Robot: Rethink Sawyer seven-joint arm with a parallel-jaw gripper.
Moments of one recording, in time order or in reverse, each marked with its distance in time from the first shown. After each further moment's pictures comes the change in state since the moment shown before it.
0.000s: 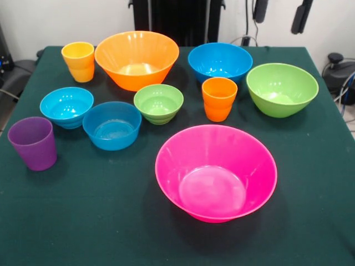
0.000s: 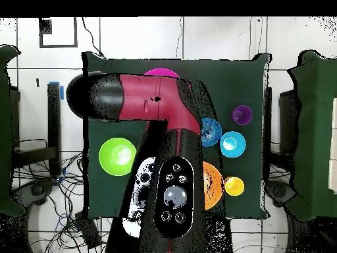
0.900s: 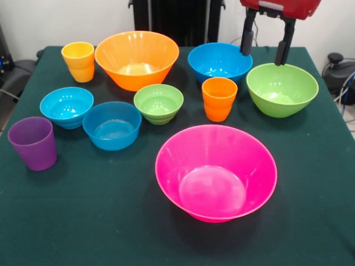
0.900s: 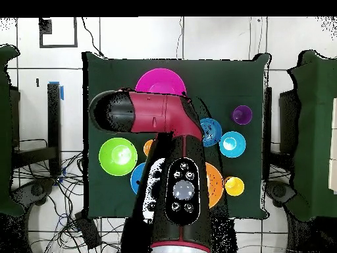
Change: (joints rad) arm -0.045 0.011 0.057 0.136 -0.028 -0.198 0.000
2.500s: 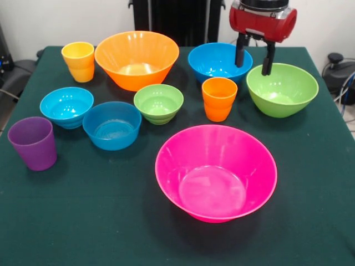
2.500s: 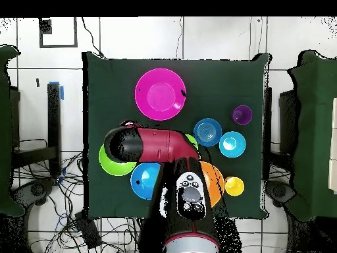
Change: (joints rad) arm -0.072 -0.002 0.091 0.295 0.000 -0.219 0.000
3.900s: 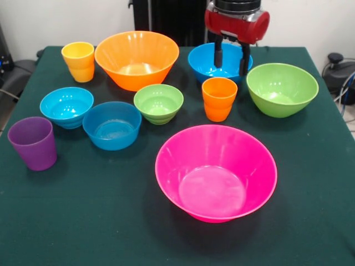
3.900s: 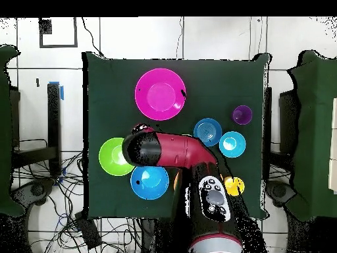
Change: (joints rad) arm -0.105 -0.012 0.050 0.071 -0.034 -0.050 0.000
